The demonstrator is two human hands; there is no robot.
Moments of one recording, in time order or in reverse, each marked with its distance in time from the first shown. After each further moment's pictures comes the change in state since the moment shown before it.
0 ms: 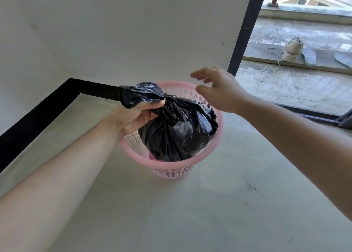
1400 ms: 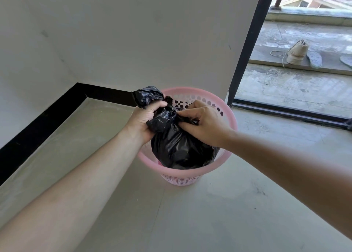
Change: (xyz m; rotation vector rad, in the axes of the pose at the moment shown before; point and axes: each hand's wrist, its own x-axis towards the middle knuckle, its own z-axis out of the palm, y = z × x) left_hand 0.006 -0.012 0.012 -0.225 0.354 -0.038; right_hand -0.012 0.015 0.085 0.083 0.045 -0.192
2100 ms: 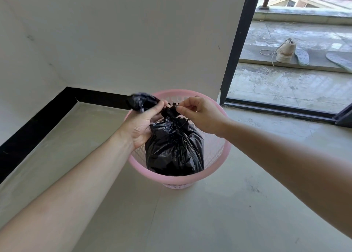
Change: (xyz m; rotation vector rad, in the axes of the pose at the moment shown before) left_hand -0.011 -0.001 0.004 0.130 -0.177 0.027; right_hand 0.016 0.009 -0.016 0.227 -0.014 0.207
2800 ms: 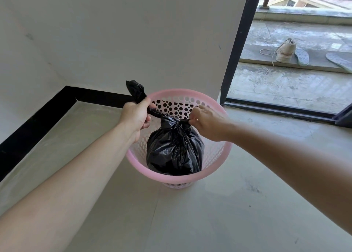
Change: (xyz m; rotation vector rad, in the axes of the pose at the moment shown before) left_hand 0.015 0.014 -0.007 0.374 0.458 0.022; right_hand -0.002 0.026 -0.010 -0.676 -0.241 -0.051
